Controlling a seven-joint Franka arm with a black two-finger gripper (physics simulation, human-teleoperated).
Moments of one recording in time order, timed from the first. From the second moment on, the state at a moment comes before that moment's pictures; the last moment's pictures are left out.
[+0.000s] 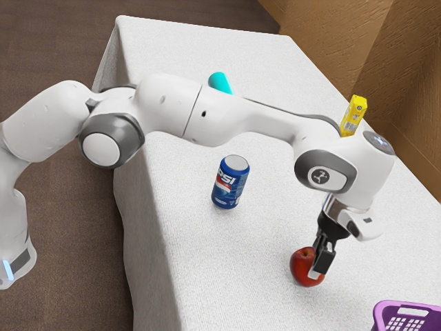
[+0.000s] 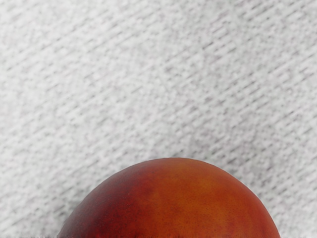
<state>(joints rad) -0.36 0.71 -0.09 -0.98 -0.01 1.67 0.14</state>
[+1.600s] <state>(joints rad) -0.41 1.04 -0.31 -0.63 -0.03 2.61 0.10</state>
